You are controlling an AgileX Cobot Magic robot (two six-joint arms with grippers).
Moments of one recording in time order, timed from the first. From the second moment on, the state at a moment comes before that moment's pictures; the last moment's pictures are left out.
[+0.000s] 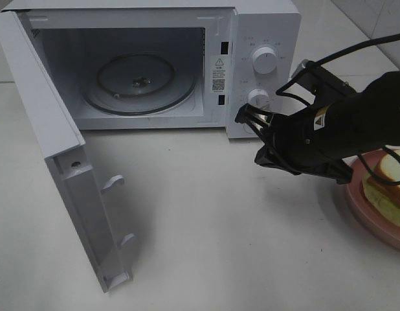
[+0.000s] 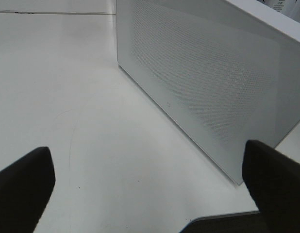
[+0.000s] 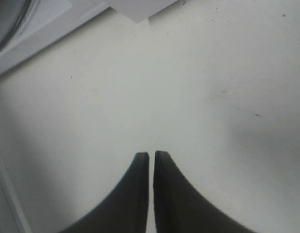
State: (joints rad) left arm 0.05 -0.01 -0.51 -0.25 1.08 0.11; right arm 0.50 1.59 -0.71 0.08 0.02 0.77
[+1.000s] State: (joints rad) left arm 0.05 -0.01 -0.51 -0.25 1.08 0.11; right arm 0.47 1.35 -0.70 -0.04 0.59 0.13
